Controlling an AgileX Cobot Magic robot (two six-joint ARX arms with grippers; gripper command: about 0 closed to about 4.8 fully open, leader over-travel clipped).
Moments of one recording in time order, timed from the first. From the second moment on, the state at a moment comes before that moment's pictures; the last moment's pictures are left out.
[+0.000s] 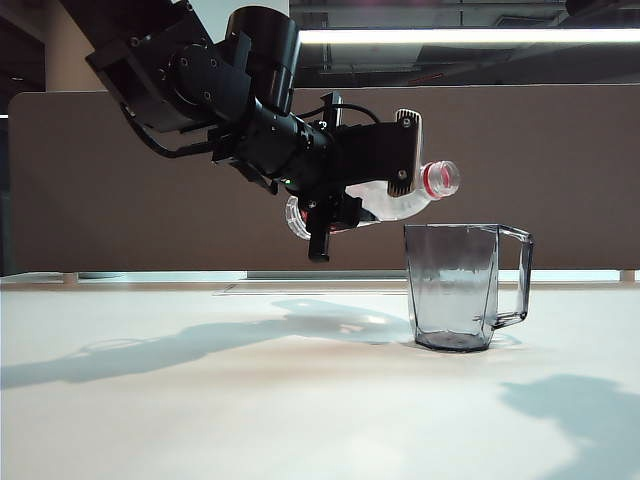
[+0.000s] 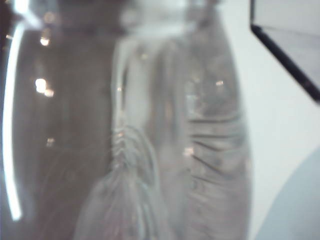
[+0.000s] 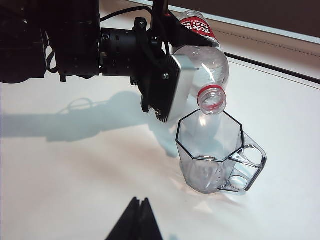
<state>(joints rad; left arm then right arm) -0.65 1.96 1.18 0.56 0.07 1.53 0.59 0.53 0.65 -0.49 -0.02 0.05</state>
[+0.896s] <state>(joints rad) -0.63 1.97 1.18 0.57 0.07 1.60 0.59 0.53 0.65 -0.49 -0.02 0.05</state>
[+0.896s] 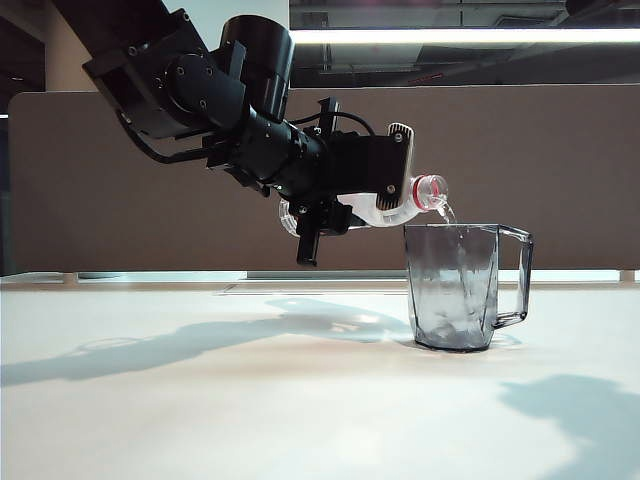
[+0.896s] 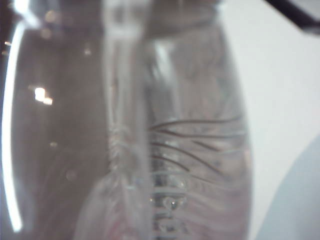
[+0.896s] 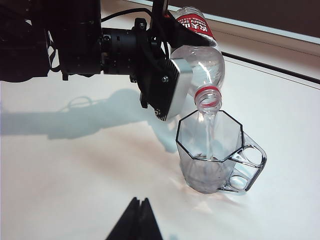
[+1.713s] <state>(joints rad) -0.63 1.97 1.18 0.59 0.07 1.62 0.59 0.53 0.65 -0.49 -0.02 0.05</state>
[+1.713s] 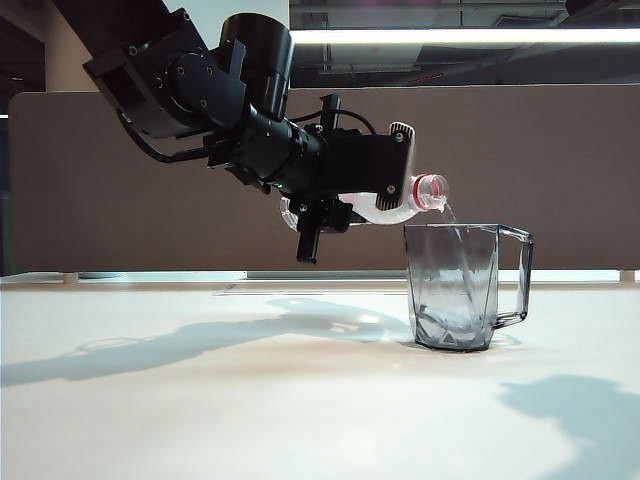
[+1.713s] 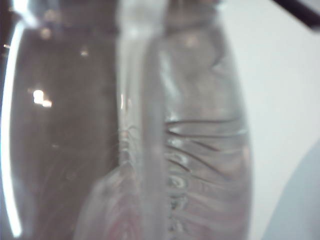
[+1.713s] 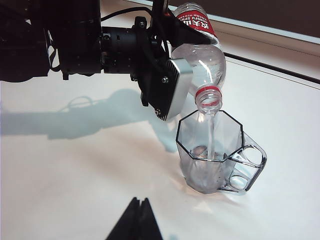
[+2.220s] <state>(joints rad) -0.63 1.97 1.18 0.59 0.07 1.65 0.59 0.53 0.65 -0.49 -0.02 0.05</state>
